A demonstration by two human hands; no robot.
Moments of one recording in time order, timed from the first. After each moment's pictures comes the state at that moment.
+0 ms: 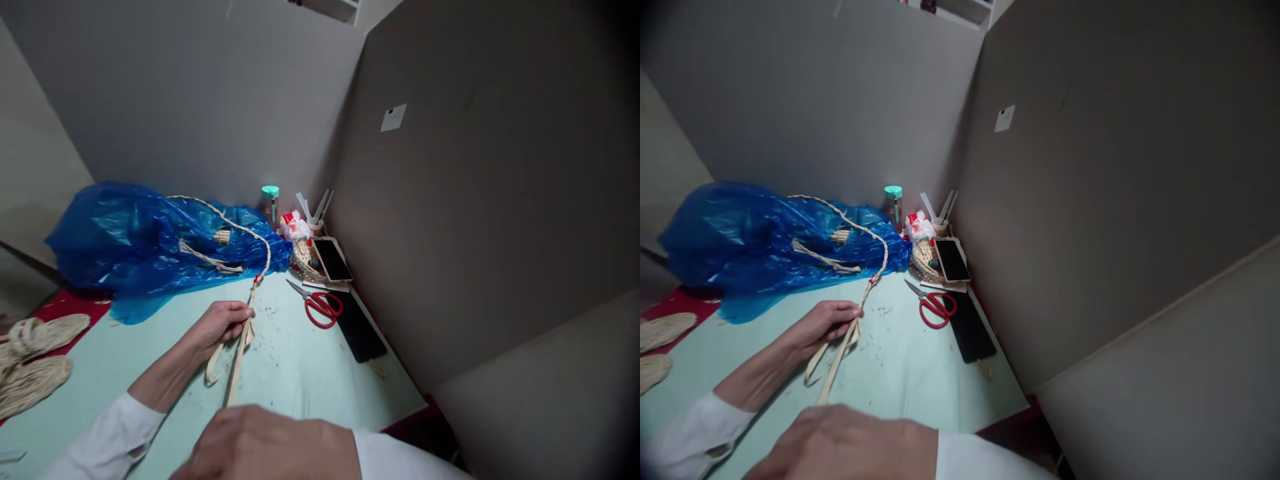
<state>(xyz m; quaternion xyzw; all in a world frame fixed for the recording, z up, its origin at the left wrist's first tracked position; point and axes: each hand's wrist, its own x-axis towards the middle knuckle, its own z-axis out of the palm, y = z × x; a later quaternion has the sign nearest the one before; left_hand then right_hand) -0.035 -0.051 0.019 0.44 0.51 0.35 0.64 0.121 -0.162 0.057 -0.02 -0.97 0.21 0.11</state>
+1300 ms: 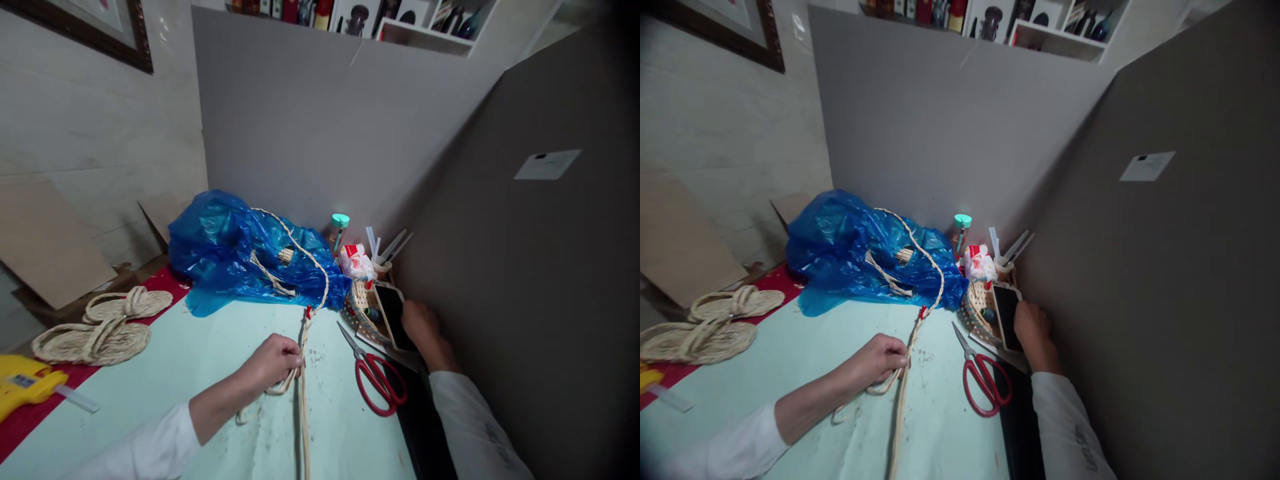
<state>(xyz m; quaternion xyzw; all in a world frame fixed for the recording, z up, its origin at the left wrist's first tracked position) -0.013 -0.058 0.014 0.47 0.55 0.35 0.59 0.278 0.087 0.055 -0.75 -0.66 -0.06 -0.05</state>
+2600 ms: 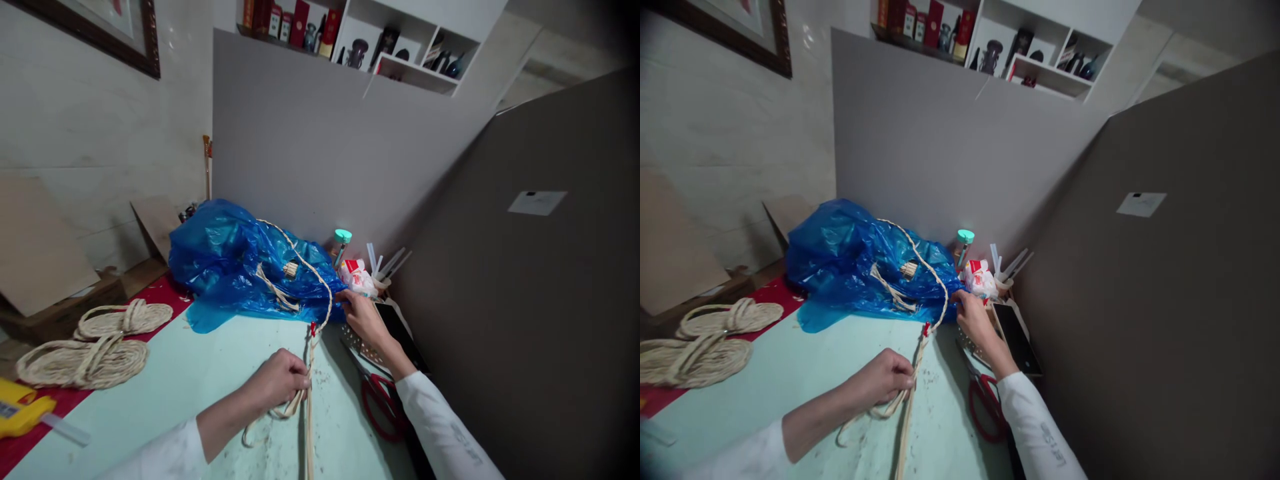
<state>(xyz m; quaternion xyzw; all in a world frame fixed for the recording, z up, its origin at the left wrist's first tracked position) -0.021 -0.046 -0.006 0.51 0.51 0.34 0.60 0.162 0.081 0.073 -0.46 -0.87 0.08 0.19</state>
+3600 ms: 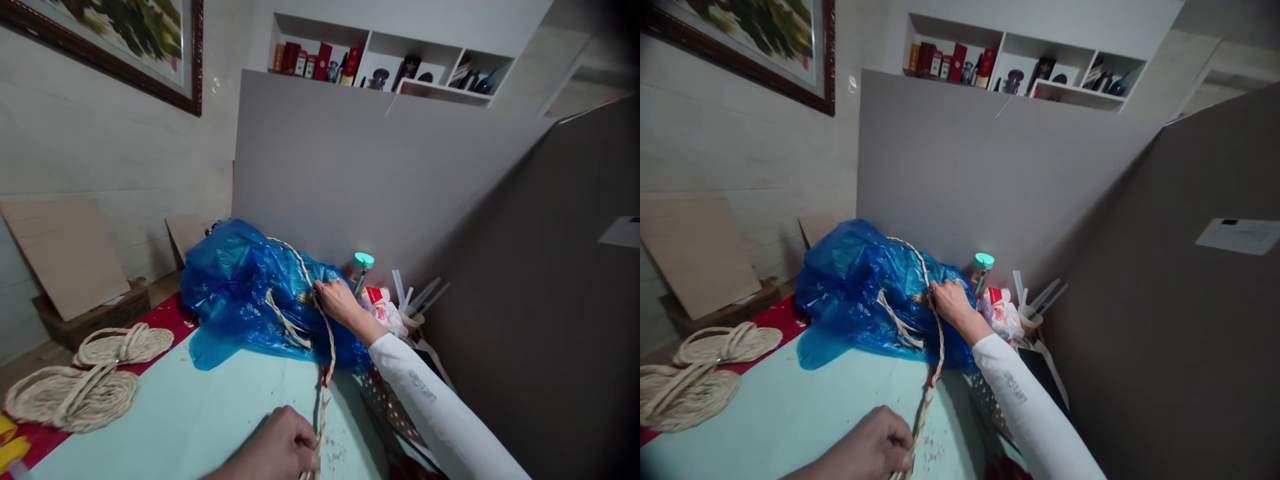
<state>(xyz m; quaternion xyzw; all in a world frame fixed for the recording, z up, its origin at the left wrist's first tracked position) -0.016 -0.044 0.000 0.54 0.57 0.29 0.55 0.066 0.180 0.091 -0.32 -0.93 -0.14 0.03</state>
